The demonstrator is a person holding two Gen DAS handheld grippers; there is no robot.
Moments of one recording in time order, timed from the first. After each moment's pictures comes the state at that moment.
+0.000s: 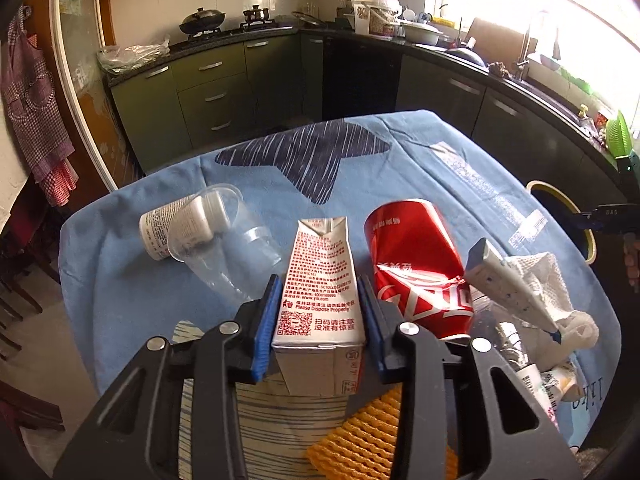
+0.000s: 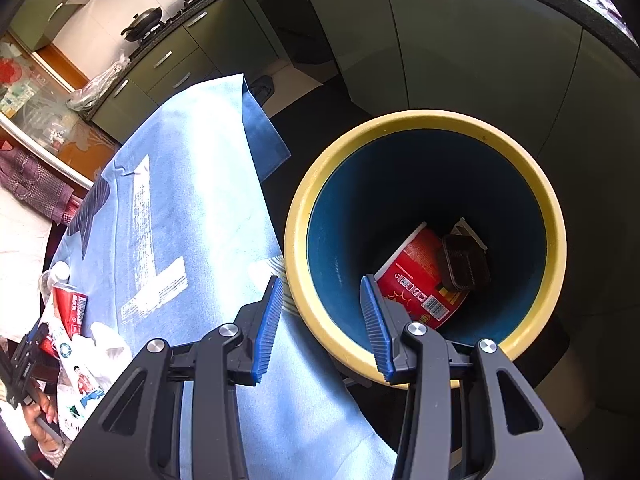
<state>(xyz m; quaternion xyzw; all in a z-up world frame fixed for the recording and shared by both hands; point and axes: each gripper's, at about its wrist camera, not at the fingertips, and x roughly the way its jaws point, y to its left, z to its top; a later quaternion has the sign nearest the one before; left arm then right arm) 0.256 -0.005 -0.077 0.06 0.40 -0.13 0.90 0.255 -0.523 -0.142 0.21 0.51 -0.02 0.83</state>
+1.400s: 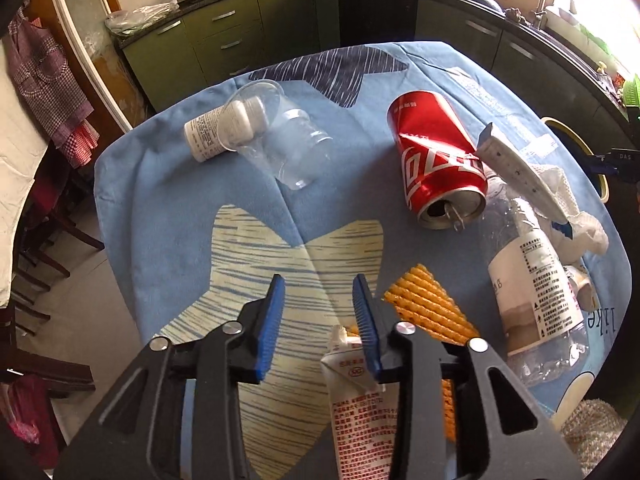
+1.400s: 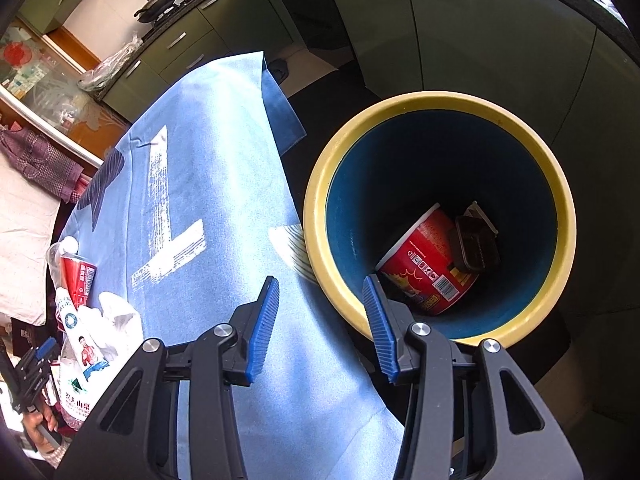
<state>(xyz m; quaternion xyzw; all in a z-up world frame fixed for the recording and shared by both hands) 0.199 0.022 -0.091 0.10 0.50 -0.08 0.85 0.244 -0.513 -0.143 0.20 0.53 0.02 0.82</state>
